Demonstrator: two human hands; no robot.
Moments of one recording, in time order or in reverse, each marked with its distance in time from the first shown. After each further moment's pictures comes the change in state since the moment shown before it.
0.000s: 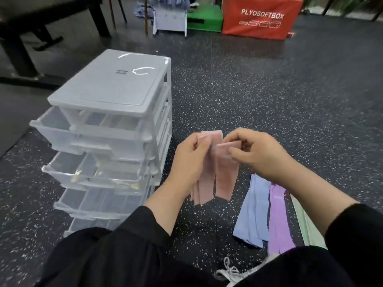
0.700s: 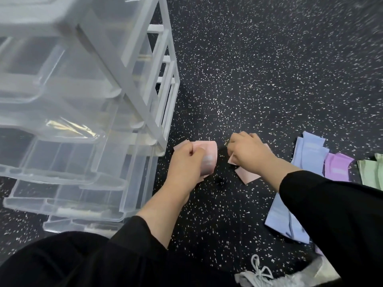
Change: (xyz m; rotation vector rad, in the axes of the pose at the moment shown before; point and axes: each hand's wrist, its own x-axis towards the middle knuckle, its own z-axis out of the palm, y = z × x) left_hand 0.048 -0.187 -0.006 0.238 0.066 -0.522; right_hand 0.090 0.265 0.201 -0.706 -0.439 -0.051
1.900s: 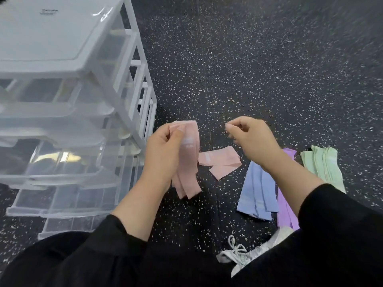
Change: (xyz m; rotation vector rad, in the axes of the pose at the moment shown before) left_hand -0.071 0.072 -0.020 -0.208 0.045 0.377; right_hand -0.125 -0.032 -0.141 0.997 0.494 0.474
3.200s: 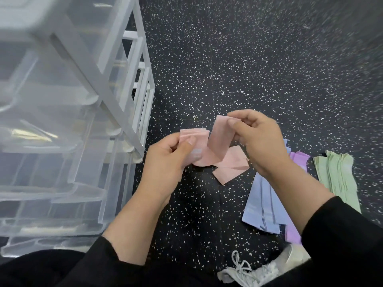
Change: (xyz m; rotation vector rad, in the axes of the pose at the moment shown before) left_hand 0.030 -0.056 0.000 -0.161 -0.142 -0.121; right_hand 0.039 0.018 0.046 0.400 0.025 0.054
